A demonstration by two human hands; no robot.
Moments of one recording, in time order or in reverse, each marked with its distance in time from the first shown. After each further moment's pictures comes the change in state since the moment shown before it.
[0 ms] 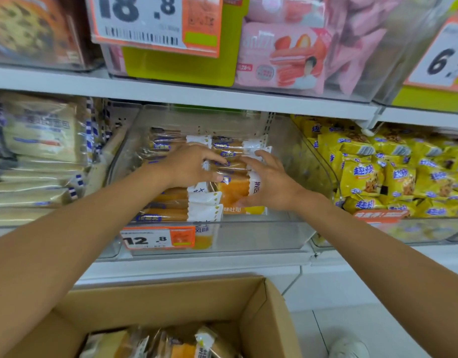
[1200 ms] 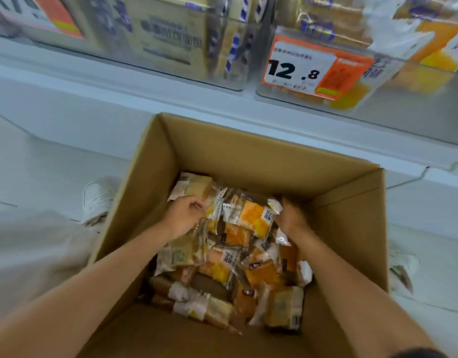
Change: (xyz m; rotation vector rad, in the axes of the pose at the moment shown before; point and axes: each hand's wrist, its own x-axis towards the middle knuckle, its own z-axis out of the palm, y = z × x) left_hand -0.340 -0.095 0.239 -0.739 -0.077 -0.937; right_hand -0.149 0.020 0.369 0.004 -0.451 0.403
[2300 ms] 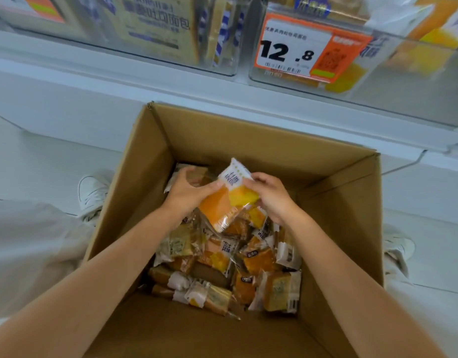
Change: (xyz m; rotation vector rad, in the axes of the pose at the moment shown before) left_hand -0.003 0.032 0.001 -0.368 0.114 -0.086; right_hand -0.064 -0.094 -0.054 1.085 -0.258 -0.057
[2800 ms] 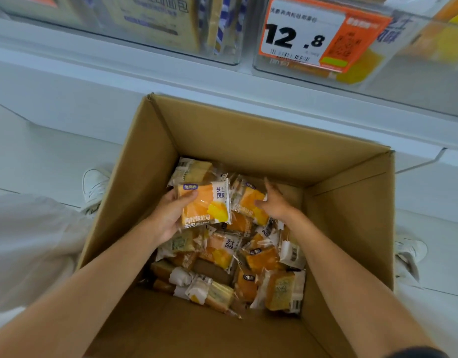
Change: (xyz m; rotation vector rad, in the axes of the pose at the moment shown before) left_hand -0.009 -0.040 -0.017 -0.421 -0.040 -0.345; right_hand 0.057 0.071 -0.035 -0.758 -0.044 0.161
